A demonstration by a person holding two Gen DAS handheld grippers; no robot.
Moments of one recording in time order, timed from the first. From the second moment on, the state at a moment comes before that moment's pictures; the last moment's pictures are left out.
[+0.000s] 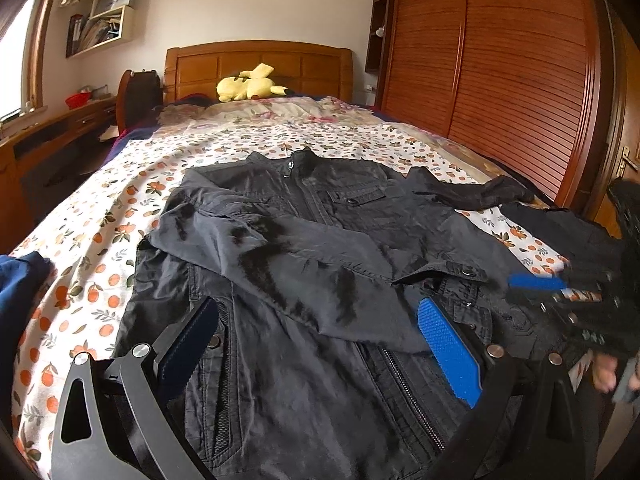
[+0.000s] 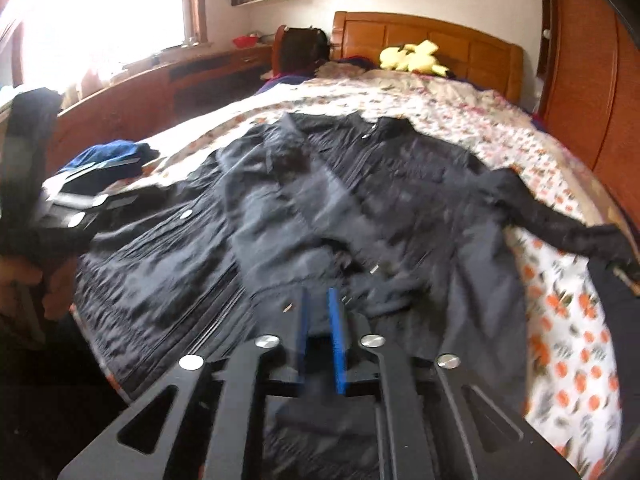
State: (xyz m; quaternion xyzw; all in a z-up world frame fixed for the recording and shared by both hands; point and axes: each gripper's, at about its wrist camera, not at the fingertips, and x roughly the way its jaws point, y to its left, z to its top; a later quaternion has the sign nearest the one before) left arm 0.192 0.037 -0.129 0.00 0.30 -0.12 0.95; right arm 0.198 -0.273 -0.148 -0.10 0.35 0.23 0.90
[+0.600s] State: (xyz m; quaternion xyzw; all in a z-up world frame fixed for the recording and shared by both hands) left arm 0.201 0.016 -0.148 0.02 0.32 -0.12 0.94; right arm 0.274 -0.268 -0.206 -0.10 0.41 0.27 0.87
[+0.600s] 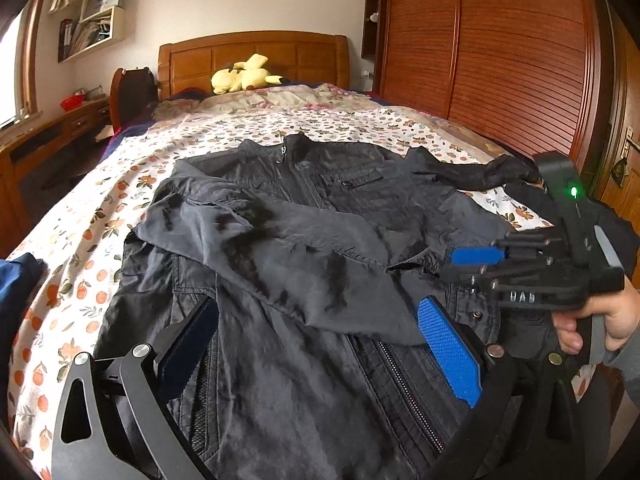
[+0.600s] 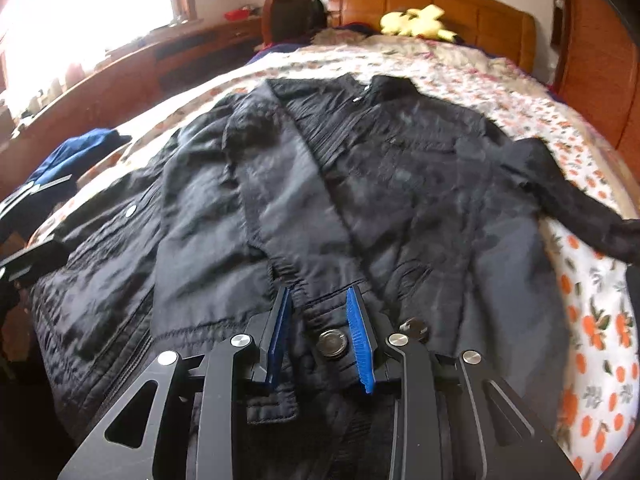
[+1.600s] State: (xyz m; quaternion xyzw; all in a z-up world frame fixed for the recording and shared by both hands) left arm 0.247 -0.036 -0.120 0.07 0.29 -0.18 0.94; right arm 0.302 -0.370 -0.137 -0.05 0.33 0.20 0.92
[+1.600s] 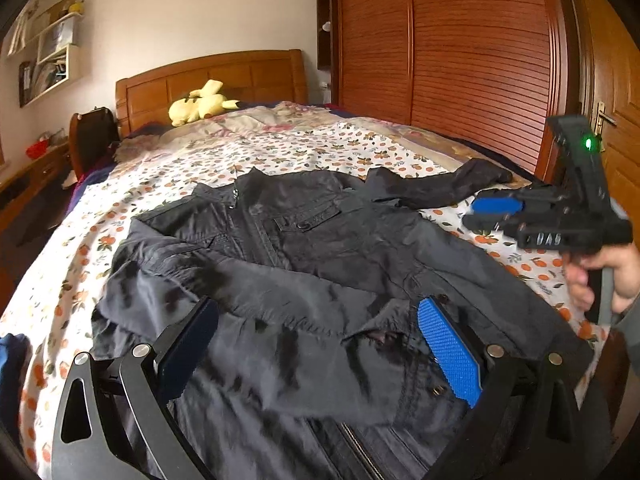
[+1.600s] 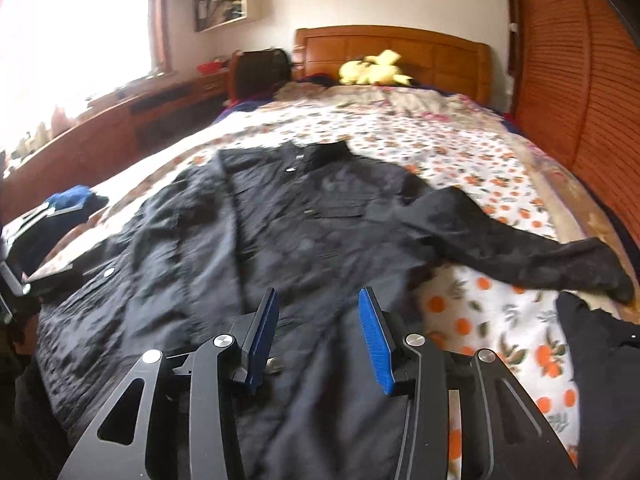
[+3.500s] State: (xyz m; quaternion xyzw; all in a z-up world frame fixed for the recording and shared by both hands) left arm 0.263 -0.029 -0.177 0.03 0.26 -0.20 0.94; right arm 0.497 -0.469 -0.170 0.05 0.38 -0.09 0.92
